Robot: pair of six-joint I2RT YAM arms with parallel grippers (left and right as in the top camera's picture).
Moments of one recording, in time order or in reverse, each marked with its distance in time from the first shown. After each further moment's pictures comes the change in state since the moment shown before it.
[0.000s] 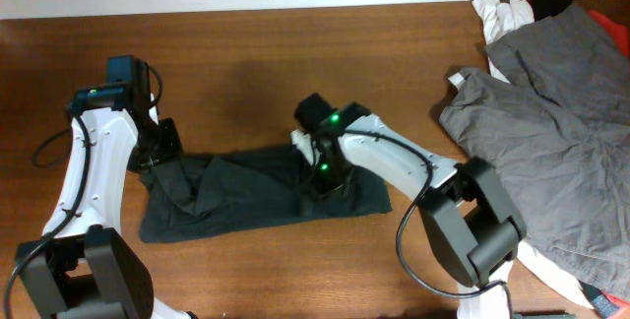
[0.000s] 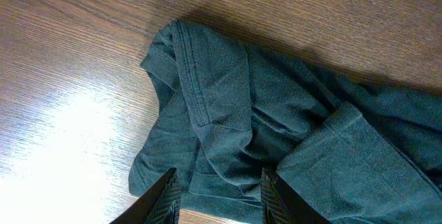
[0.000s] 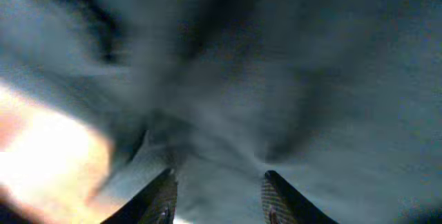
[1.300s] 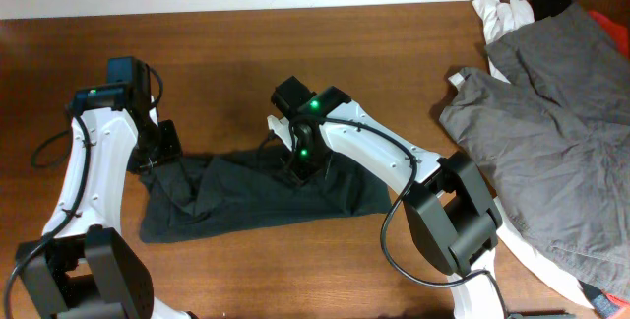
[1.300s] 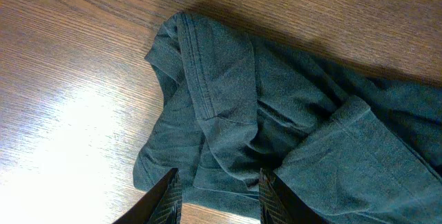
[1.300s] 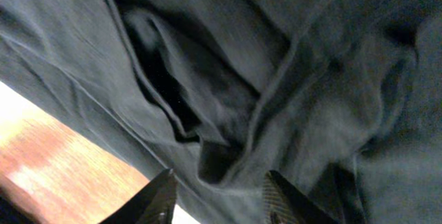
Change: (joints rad) left arm 0.000 0.000 0.000 -0.019 -0.011 0.000; right arm 0.013 0.103 0.240 -0.091 0.029 -0.012
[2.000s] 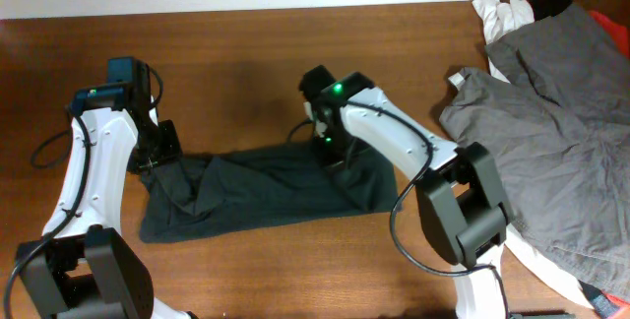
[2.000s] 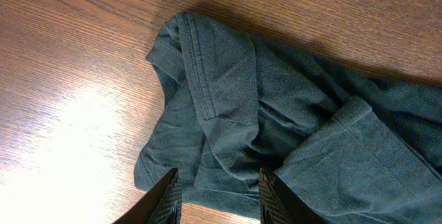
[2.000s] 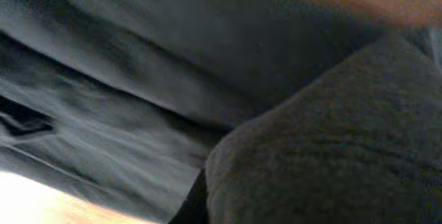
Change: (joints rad) left arm 0.000 0.000 0.000 0.000 -0.002 0.000; right arm -0.085 0.000 -0.004 -0.054 0.163 0.113
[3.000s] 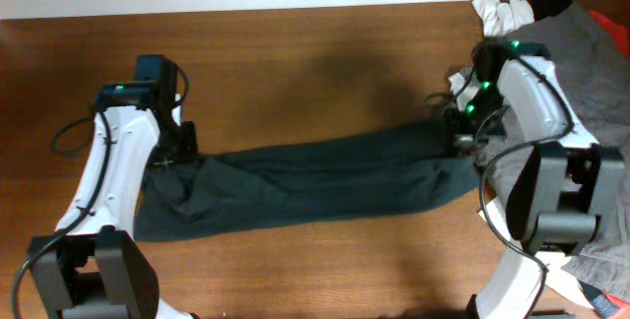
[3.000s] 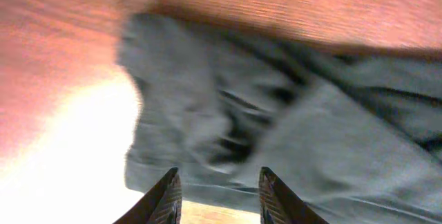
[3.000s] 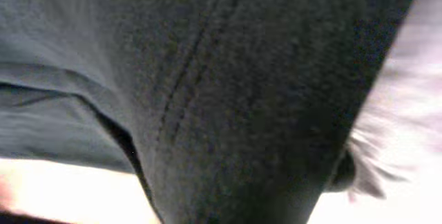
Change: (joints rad) left arm -0.090 0.000 0.000 -0.005 -0.035 0.055; right arm -0.671 -0.110 -0.038 -0.249 -0.051 -0.212
